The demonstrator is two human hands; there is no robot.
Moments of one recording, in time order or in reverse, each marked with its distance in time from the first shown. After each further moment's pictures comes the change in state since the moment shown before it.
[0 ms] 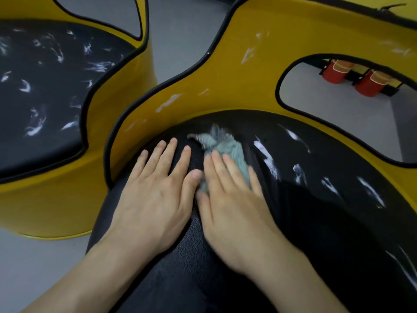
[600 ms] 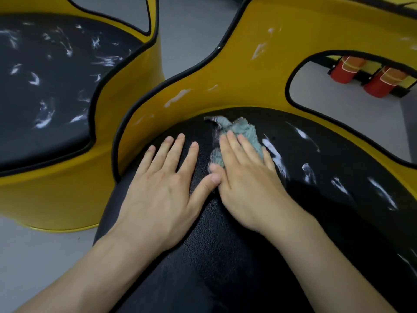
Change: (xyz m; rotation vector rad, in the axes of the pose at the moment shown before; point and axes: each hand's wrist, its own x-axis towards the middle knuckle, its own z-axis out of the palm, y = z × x) left_hand -0.001 0.002 -0.004 0.060 -0.052 -0.008; right_hand 0.037 0.023 -0.011 -0.060 -0.021 0.017
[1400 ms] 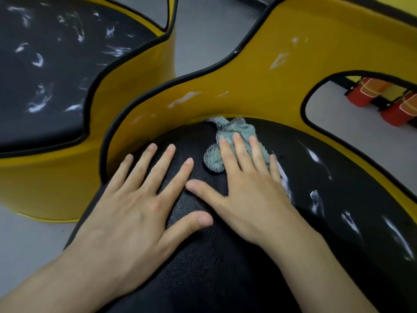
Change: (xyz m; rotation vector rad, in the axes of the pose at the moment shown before) left_hand -0.020 -0.014 0.007 0.070 0.022 0.049; right_hand 0.019 0.010 -0.011 -0.030 -0.017 -0.039
